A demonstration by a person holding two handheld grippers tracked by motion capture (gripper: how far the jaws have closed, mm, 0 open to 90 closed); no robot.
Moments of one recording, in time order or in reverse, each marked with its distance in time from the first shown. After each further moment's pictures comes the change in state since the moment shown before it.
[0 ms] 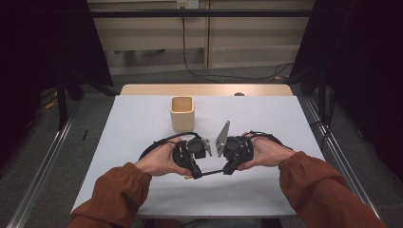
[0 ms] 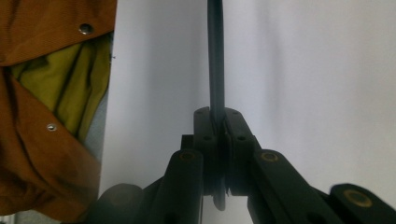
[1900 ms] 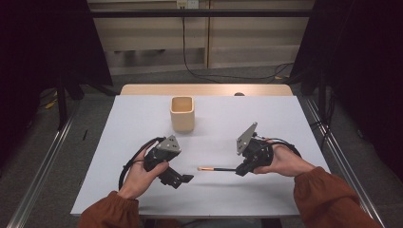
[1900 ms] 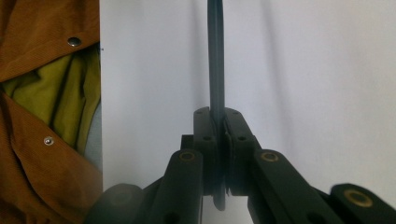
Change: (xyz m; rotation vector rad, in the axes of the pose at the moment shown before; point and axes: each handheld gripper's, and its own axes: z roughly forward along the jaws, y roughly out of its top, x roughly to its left) left arm -0.015 -0.083 -0.011 -0.508 0.219 -0.222; right arm 0.011 -0.056 -0.004 -0.137 -0.053 0.177
